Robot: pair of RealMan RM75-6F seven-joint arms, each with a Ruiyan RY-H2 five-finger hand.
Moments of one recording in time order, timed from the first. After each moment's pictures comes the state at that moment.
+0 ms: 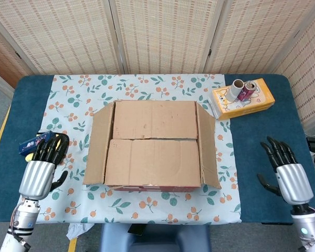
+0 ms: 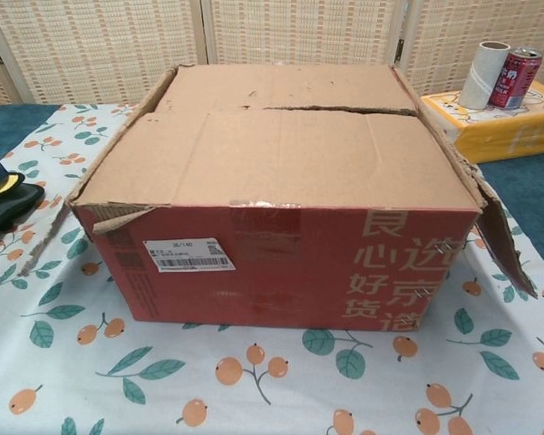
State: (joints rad) left arm -0.29 -1.18 -0.05 -1.91 1.48 1.49 0.48; right arm 0.14 -1.08 0.10 -1.75 -1.61 1.47 -0.03
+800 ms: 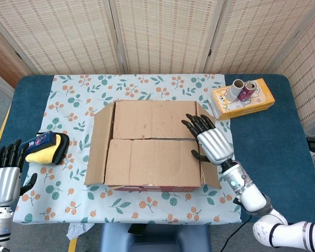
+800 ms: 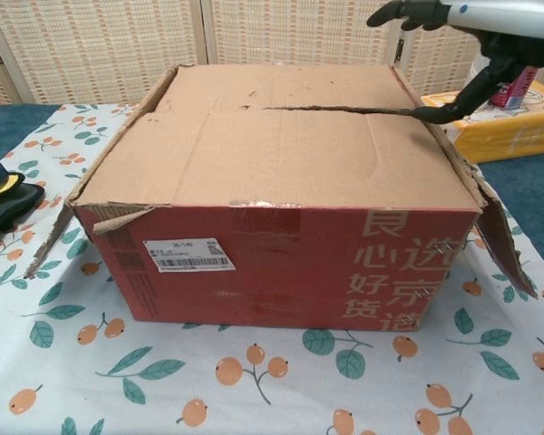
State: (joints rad) left arm -0.17 -1.17 -0.09 -1.78 1.39 1.57 0.35; right arm 0.63 -1.24 0.29 -1.88 -1.18 1.01 -0.42
